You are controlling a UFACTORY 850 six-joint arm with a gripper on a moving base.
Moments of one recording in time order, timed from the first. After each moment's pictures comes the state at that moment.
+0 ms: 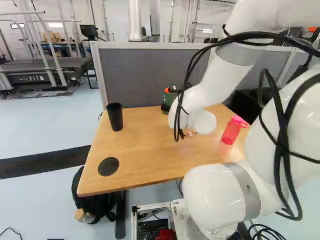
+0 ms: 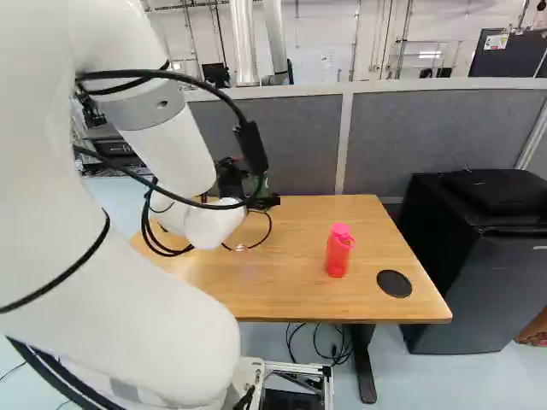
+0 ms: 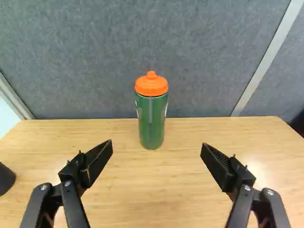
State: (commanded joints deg) arm 0.0 6.0 -13.9 0.0 50.0 0.0
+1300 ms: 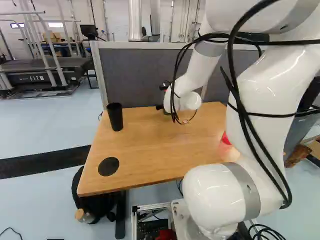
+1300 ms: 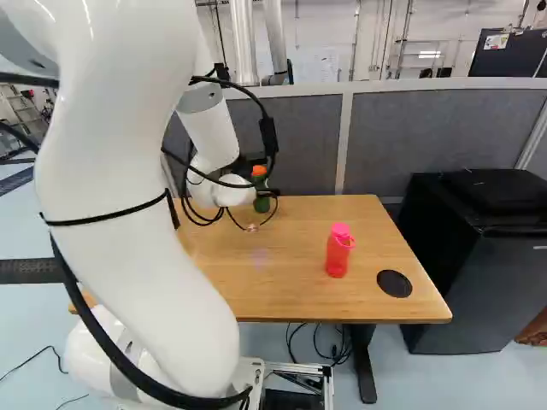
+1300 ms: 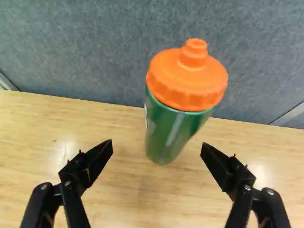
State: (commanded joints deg) arm -0.7 -12.6 -33.6 -9.7 35.8 0.0
